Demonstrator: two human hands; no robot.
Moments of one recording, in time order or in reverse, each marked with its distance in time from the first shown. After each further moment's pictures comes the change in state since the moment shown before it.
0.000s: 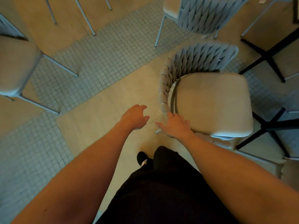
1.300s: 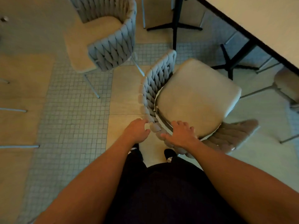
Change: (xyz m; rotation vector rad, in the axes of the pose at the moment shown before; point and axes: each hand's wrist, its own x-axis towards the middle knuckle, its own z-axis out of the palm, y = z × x) left_hand 0.303 0.058 -0.175 0.506 -0.353 0.679; right_hand 0.168 -0.042 -0.107 0.529 0.162 0.631
